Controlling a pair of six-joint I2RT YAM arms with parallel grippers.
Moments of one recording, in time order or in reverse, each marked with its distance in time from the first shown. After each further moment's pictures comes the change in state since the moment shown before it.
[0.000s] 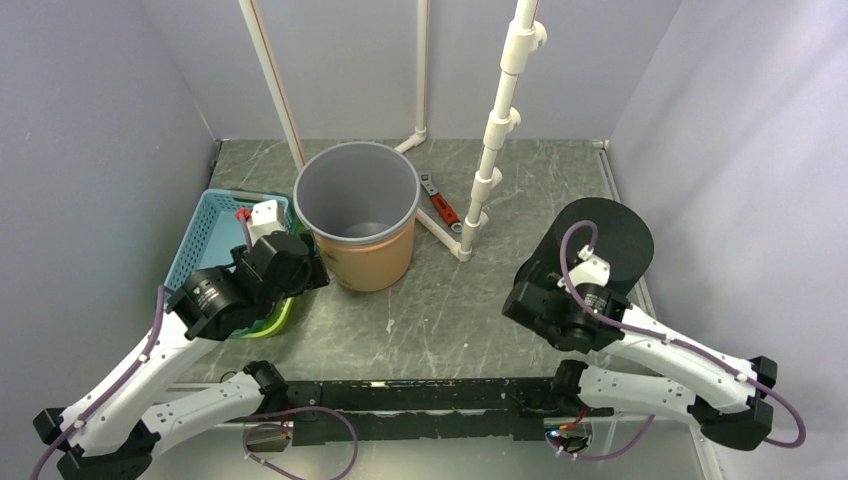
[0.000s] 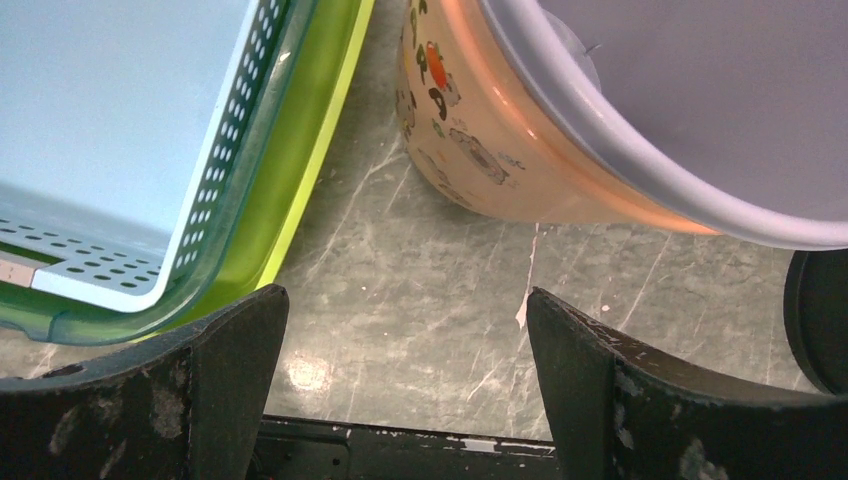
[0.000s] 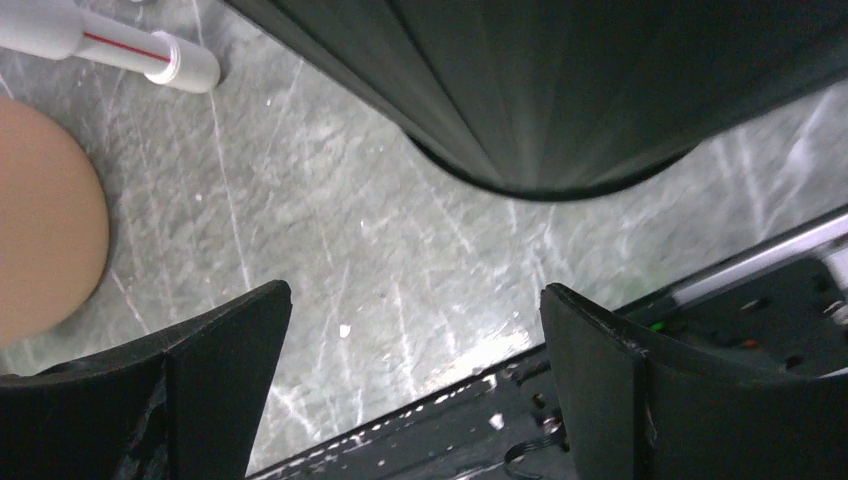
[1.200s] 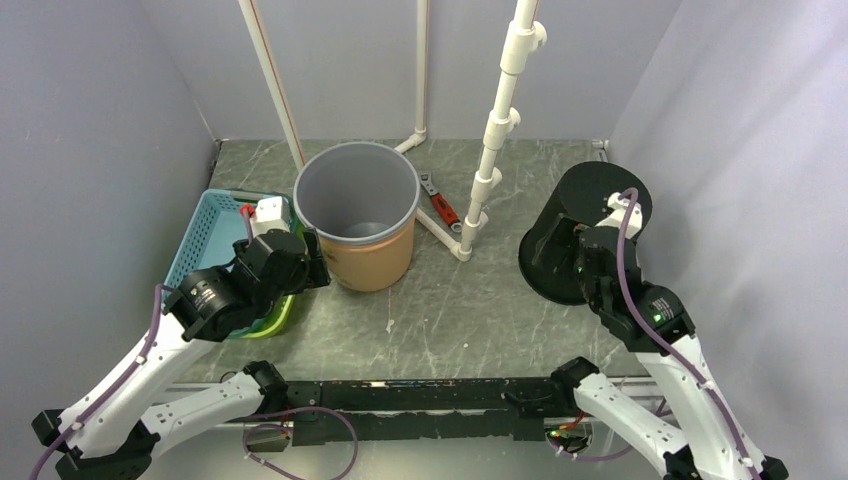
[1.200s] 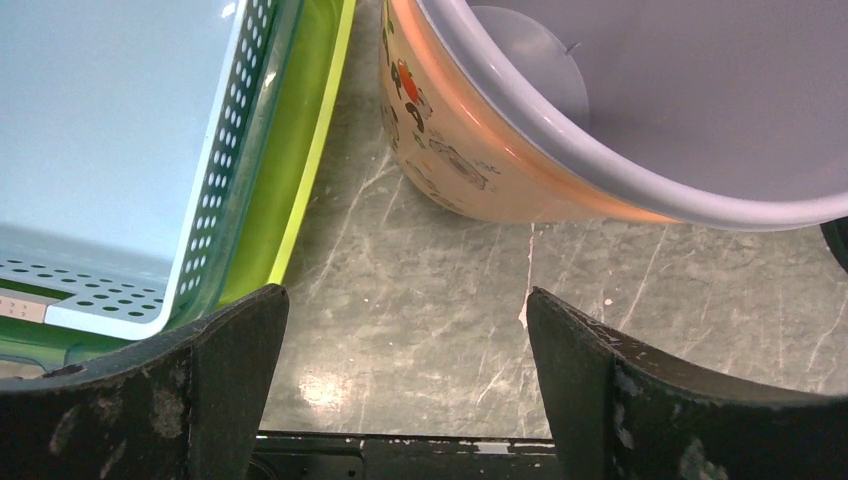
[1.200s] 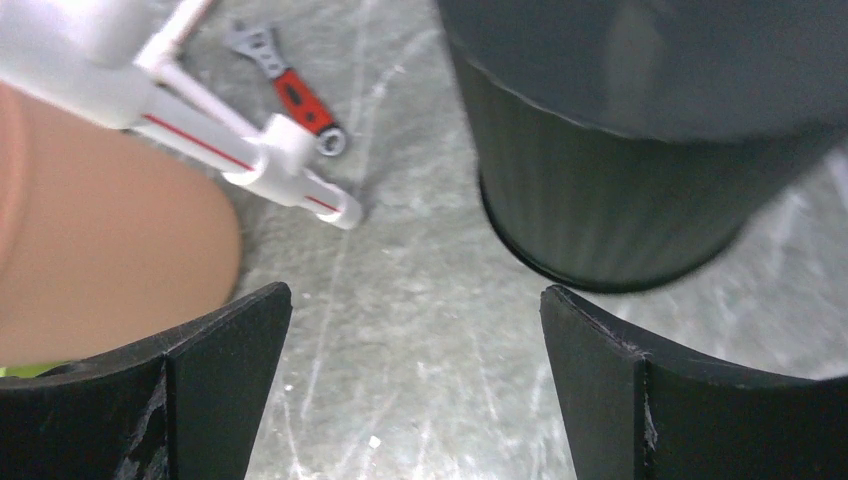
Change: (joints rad) left arm 0.000 0.003 0.012 0.045 0.020 0.098; right arm -0.617 -0.145 0.144 0.532 -0.253 -1.071
